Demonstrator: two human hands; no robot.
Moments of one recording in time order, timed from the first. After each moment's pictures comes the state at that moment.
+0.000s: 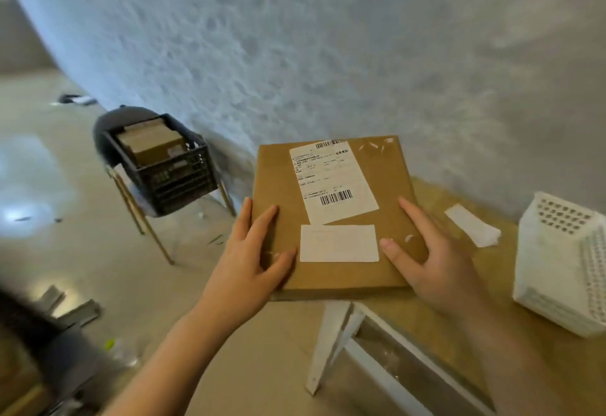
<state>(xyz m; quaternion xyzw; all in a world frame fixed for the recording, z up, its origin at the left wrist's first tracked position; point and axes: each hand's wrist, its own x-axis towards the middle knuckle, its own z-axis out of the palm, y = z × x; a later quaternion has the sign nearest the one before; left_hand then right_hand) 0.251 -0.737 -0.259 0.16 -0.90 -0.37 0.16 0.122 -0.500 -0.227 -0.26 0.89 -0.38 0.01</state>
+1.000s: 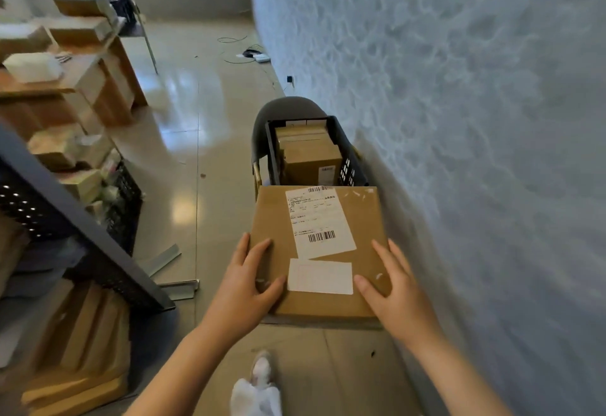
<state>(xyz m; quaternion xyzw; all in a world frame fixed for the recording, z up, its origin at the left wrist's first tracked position) 0.162 -1.237 -0.369 0.47 -0.77 -0.40 0.17 -0.070 -1.111 -0.355 -0.46 0.81 -0.30 0.22</state>
